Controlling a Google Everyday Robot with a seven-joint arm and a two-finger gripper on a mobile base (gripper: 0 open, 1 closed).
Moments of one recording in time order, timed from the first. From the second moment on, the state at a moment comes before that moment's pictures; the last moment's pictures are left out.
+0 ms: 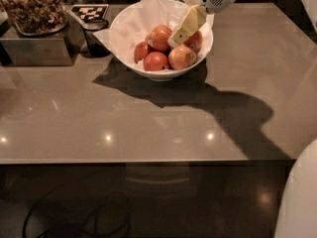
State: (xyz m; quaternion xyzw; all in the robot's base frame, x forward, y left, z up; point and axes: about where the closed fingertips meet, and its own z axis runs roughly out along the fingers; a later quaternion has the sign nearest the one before) arm 0.675 -0.070 0.988 -0.57 0.73 0.13 0.35
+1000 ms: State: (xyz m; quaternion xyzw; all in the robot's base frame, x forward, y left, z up) arm 0.704 -0.064 0.971 -0.57 0.73 0.14 0.34
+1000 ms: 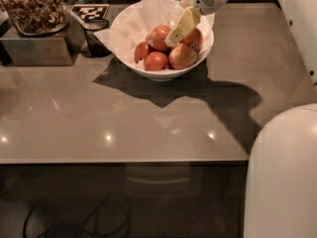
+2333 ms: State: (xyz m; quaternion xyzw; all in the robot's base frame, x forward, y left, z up) arm 0.725 -0.038 0.928 -0.57 0.74 0.17 0.31
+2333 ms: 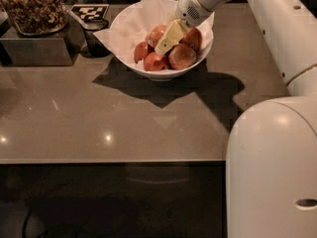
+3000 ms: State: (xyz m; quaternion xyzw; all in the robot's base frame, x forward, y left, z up) arm 0.730 -0.025 0.913 -0.56 0.75 0.17 0.30
